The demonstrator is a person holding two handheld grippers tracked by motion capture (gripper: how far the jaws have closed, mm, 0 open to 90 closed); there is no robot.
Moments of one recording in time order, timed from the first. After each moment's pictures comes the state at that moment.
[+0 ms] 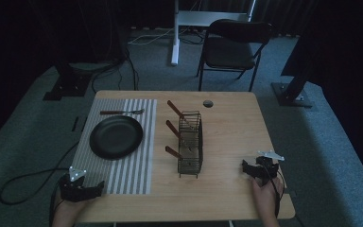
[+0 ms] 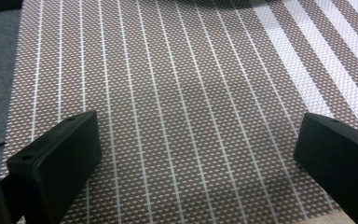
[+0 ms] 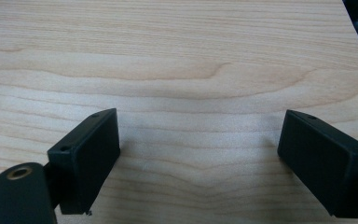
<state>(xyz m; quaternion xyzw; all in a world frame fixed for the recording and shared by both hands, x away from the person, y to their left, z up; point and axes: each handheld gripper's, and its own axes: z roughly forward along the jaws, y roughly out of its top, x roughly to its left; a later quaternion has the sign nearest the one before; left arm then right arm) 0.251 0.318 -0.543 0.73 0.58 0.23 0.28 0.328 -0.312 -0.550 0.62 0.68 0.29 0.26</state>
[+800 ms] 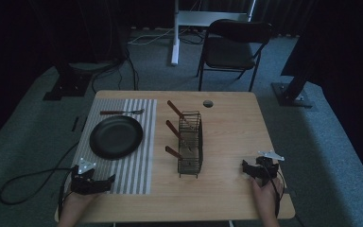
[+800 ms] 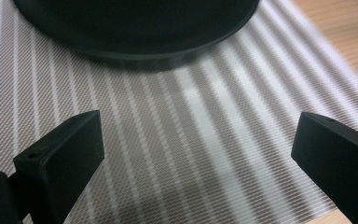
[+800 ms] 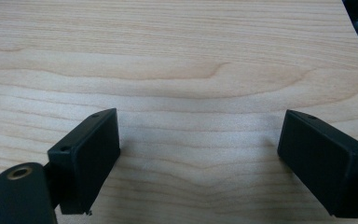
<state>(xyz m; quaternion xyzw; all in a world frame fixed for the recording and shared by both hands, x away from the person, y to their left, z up) 0.265 0.283 -0.510 0.75 0.54 0.20 0.33 0.327 -0.312 -0.550 0.62 0.68 0.29 0.26</state>
